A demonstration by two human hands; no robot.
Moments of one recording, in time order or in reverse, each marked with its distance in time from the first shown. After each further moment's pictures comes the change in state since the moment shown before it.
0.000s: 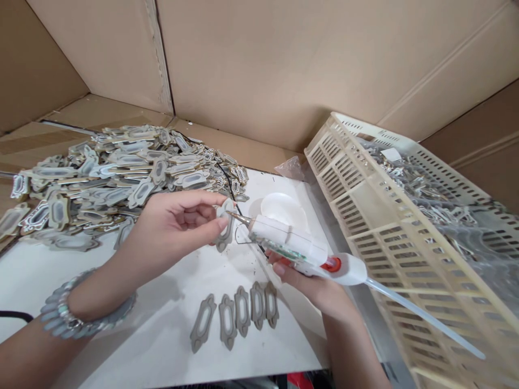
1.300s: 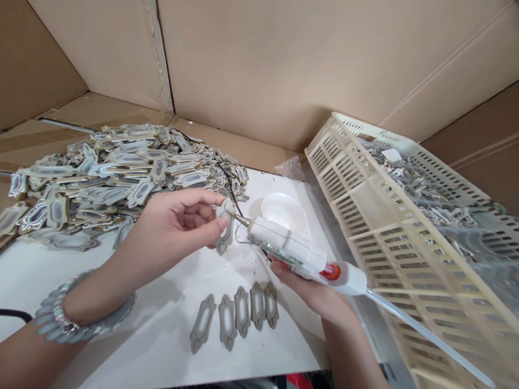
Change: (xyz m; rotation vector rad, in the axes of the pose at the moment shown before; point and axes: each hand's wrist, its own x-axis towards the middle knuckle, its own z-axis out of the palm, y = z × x) left_hand -0.001 -0.002 -0.002 0.051 -0.008 -0.035; right_hand -0.005 0.012 0.001 -0.115 0.074 -0.012
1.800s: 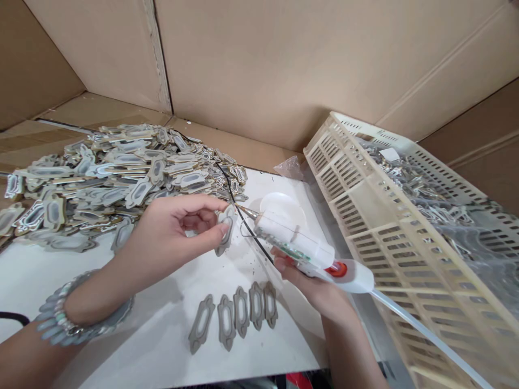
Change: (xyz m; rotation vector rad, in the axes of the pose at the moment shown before) left_hand -0.001 -0.001 0.001 0.170 -0.023 0.062; right_hand 0.004 -0.011 -0.002 0.048 0.012 -0.045
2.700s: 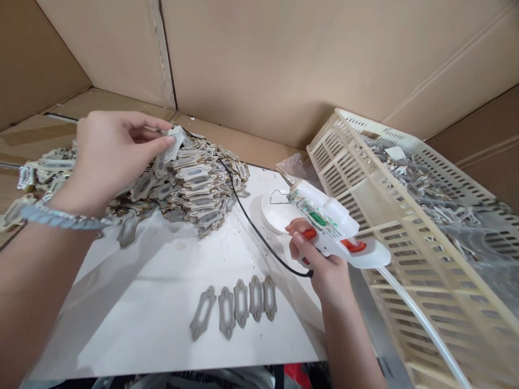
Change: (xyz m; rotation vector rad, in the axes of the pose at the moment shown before) left_hand 0.062 -0.019 -0.072 0.702 0.517 -0.009; right_hand 0.007 0.016 -0.004 0.211 0.244 -0.093
